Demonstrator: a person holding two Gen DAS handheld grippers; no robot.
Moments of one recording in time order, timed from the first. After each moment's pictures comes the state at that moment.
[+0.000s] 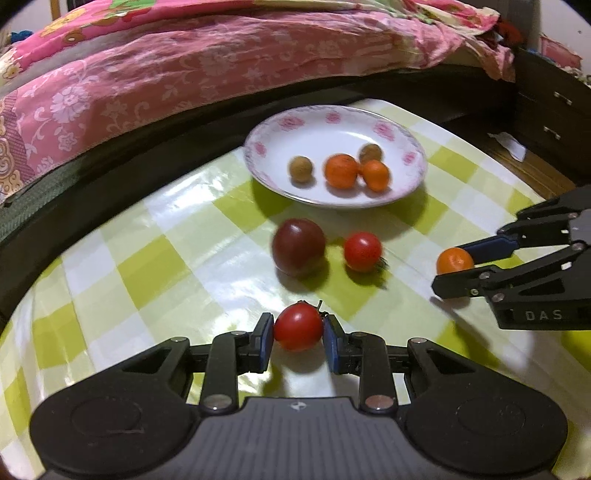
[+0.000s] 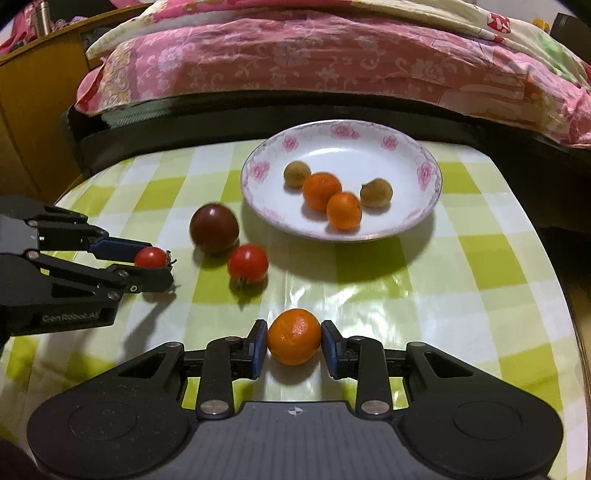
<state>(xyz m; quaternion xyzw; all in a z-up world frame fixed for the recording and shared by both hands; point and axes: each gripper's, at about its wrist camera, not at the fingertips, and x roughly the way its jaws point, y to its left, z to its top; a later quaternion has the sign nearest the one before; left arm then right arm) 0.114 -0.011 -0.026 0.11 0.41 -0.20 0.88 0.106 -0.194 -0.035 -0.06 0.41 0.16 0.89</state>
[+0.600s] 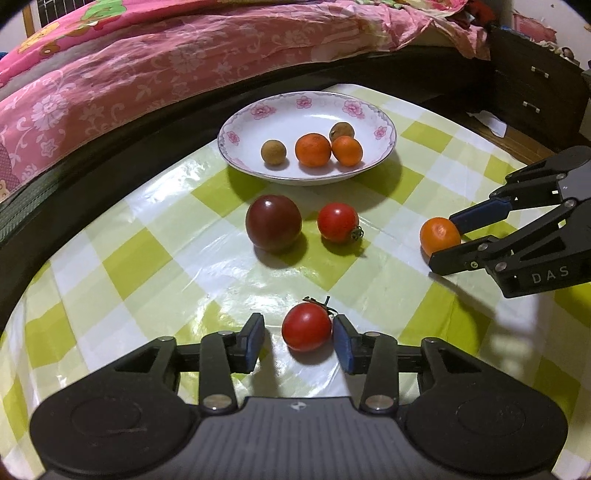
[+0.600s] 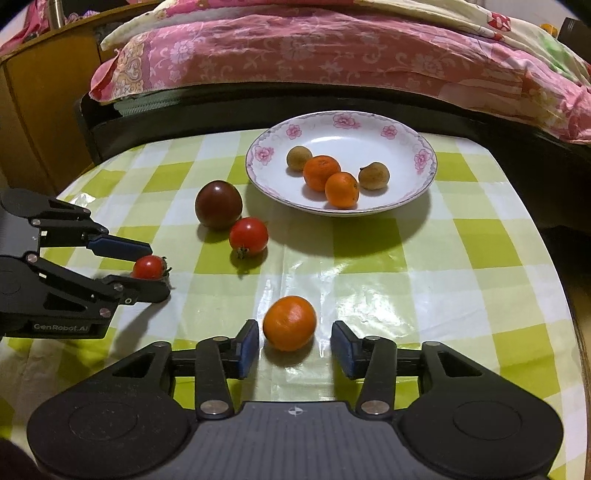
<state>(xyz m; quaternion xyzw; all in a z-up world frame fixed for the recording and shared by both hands) 0.100 -0.013 -0.035 0.14 0.41 -0.22 0.87 0.093 -0.206 -0.041 -0.07 0.41 0.18 0.89</state>
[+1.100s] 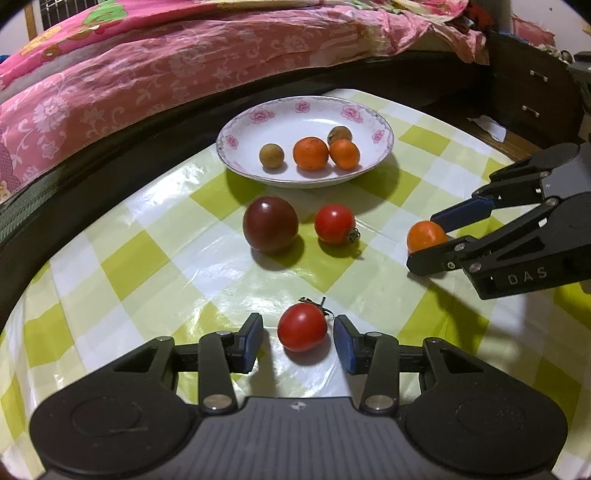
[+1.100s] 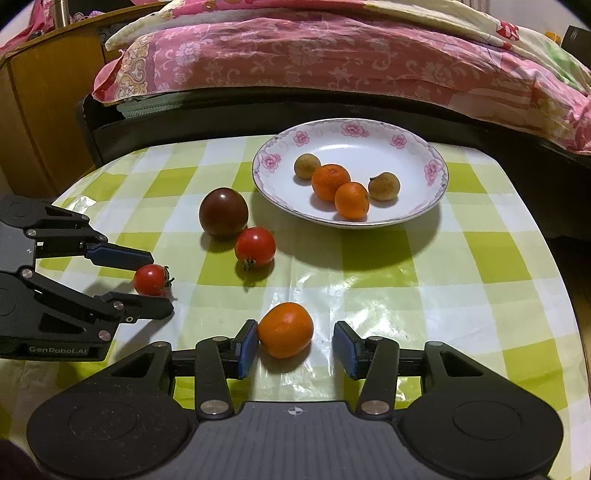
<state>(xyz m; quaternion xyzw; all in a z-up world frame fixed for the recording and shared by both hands) 0.097 -0.014 -0.035 0.14 0.40 -0.22 0.88 0.099 -0.195 -0.043 -0.07 0.40 0.18 0.90</state>
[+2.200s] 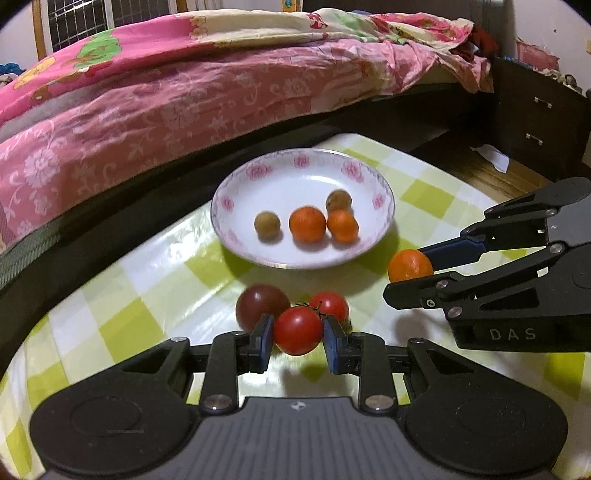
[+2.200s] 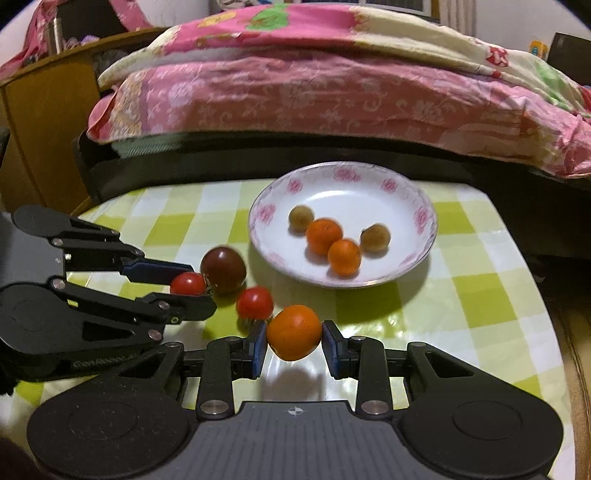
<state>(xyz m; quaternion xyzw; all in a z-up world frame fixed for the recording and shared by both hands) 0.129 -0.042 -0.003 0.12 0.37 -0.22 0.89 0.110 -0.192 -0.013 -0.05 0.36 0.17 0.91</state>
